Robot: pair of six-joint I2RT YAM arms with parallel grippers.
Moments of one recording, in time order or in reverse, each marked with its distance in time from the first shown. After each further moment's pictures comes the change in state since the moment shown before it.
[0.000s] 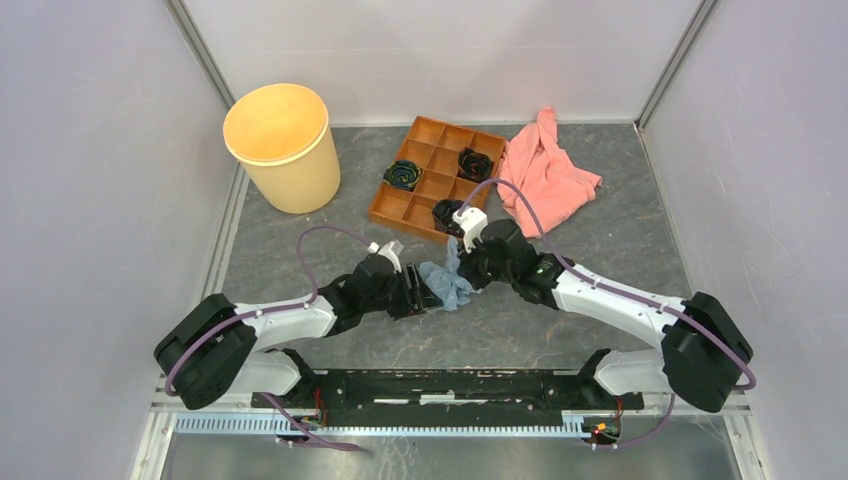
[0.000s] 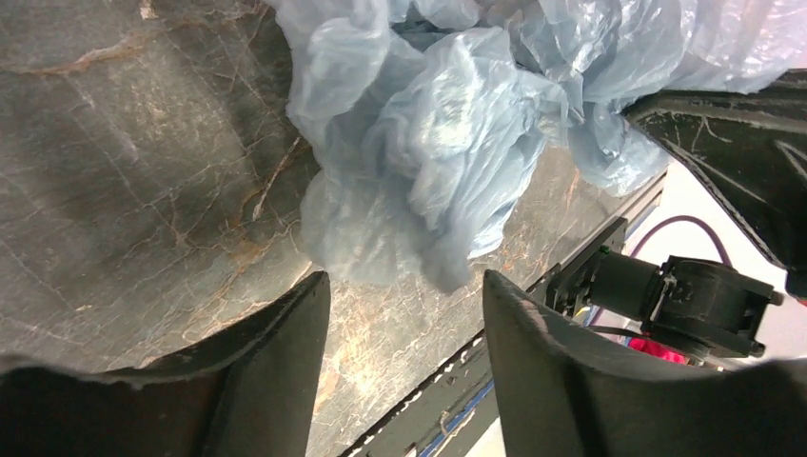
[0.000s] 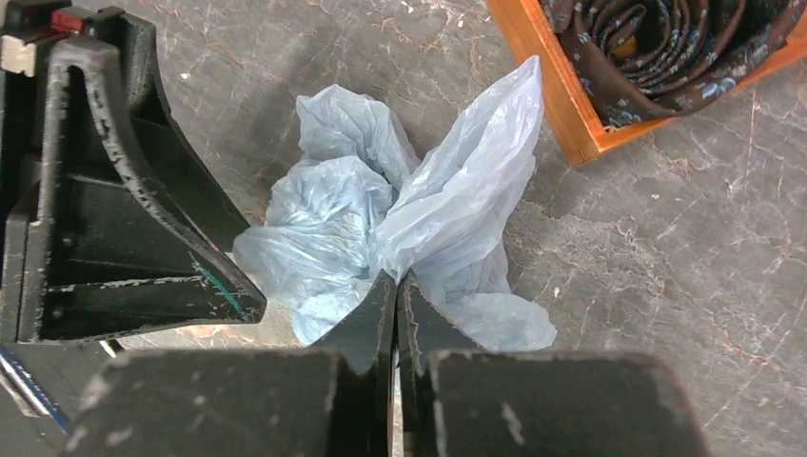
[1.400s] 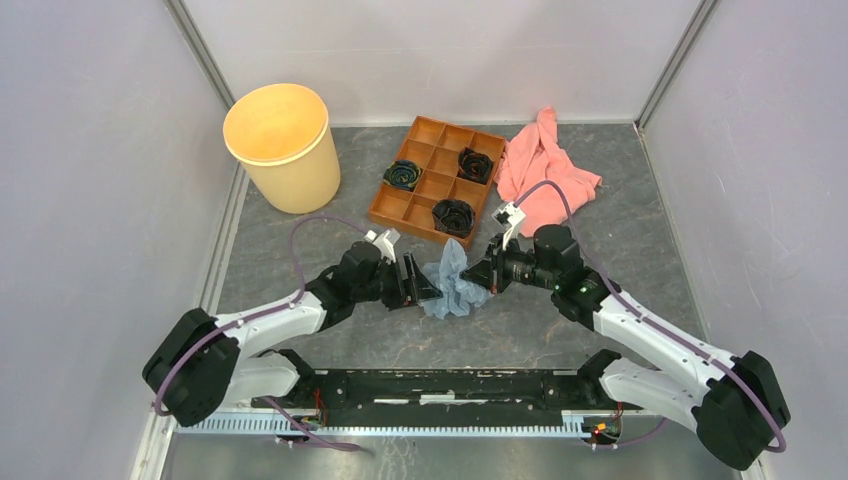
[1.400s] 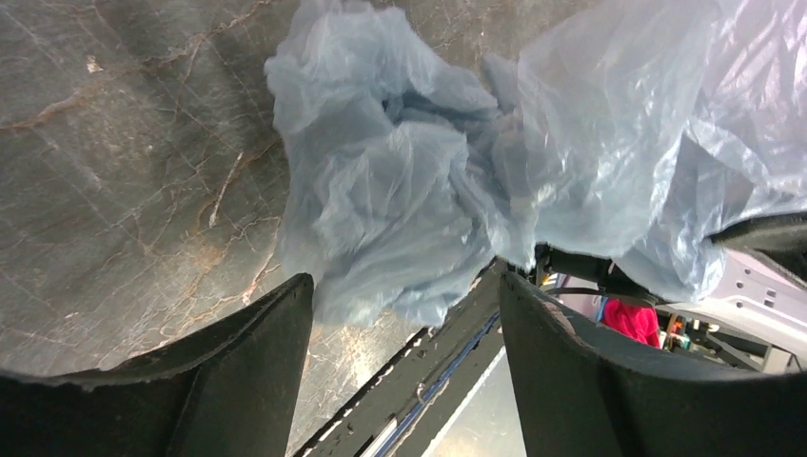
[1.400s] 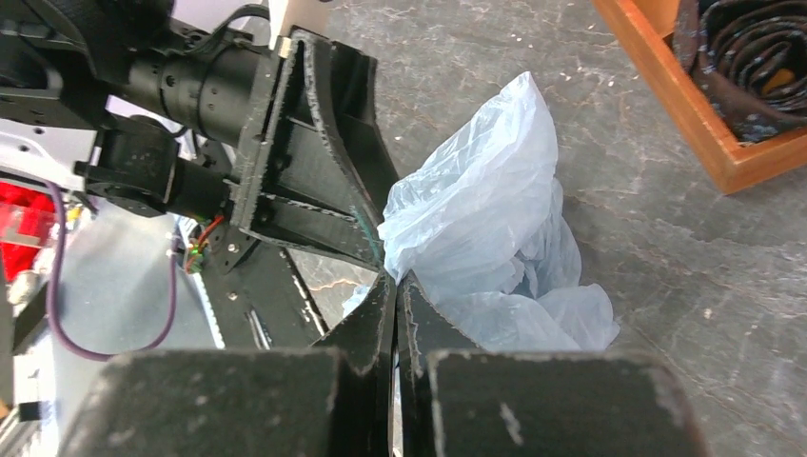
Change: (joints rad) left arm 0.093 -0.109 0.038 -0.082 0.156 0.090; right arm -0.171 -0.307 -0.178 0.164 -0.423 0.272
